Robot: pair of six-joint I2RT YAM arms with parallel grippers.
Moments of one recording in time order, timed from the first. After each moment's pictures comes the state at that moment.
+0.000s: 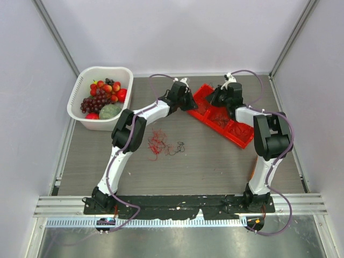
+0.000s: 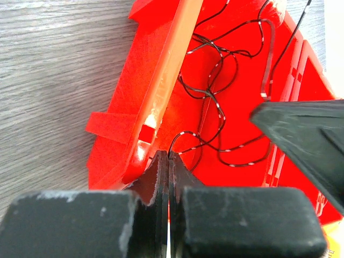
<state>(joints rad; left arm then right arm) -0.60 2.40 1.89 -0.07 0.21 -0.68 0.15 1.89 1.12 0.40 -0.32 0.49</state>
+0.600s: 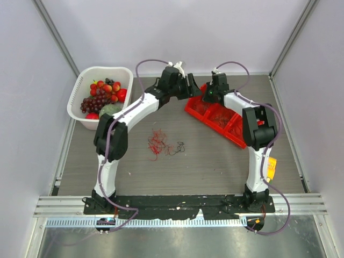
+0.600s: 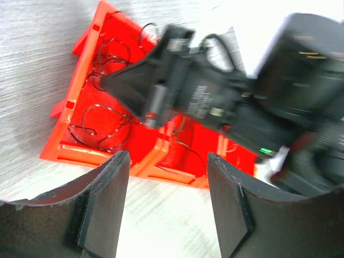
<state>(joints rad) -0.59 2.14 1.84 -0.16 0.25 -0.67 0.22 2.11 1.53 -0.09 -0.12 0.42</state>
